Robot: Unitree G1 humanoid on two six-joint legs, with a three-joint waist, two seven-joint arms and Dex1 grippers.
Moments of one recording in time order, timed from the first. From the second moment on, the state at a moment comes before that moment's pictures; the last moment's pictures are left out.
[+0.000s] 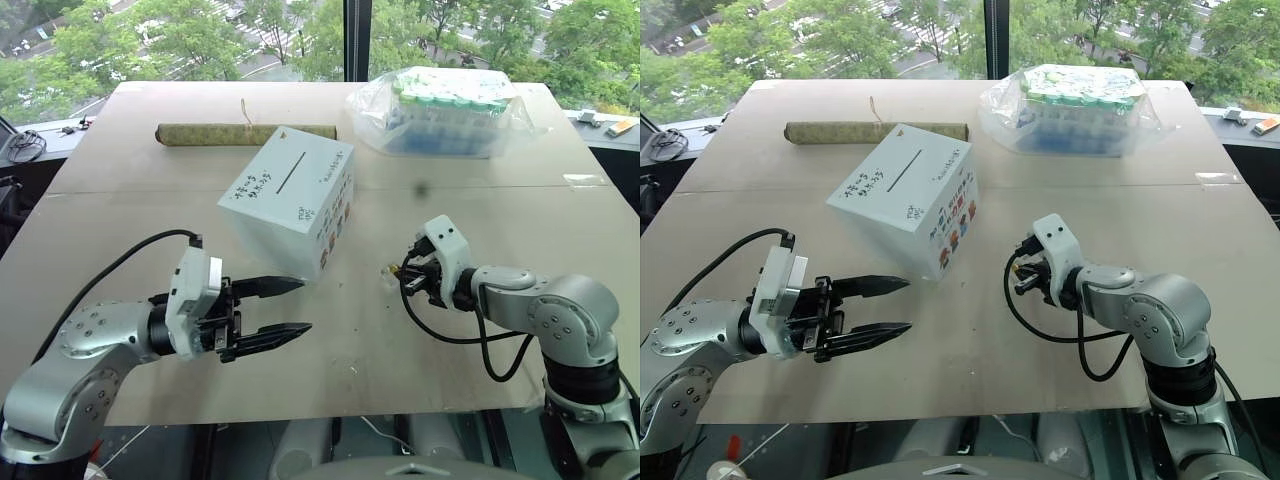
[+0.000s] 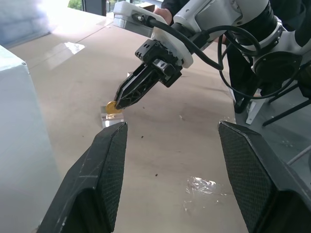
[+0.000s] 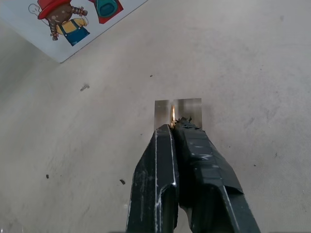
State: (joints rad) left arm 0.12 0.81 0.30 -0.61 -0.79 0.49 -1.13; right arm -0.44 -0.37 0.06 -0.55 0.74 1.46 0.11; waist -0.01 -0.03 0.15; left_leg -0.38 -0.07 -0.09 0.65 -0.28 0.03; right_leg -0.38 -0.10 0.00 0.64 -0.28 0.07
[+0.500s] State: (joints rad) left arm 0.01 0.80 0.28 -0.60 -1.01 0.71 -0.96; right arm -0.42 -0.51 -0.02 -0.63 0.76 1.33 0.33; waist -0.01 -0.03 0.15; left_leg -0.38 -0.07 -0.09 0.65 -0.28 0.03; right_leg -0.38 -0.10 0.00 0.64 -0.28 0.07
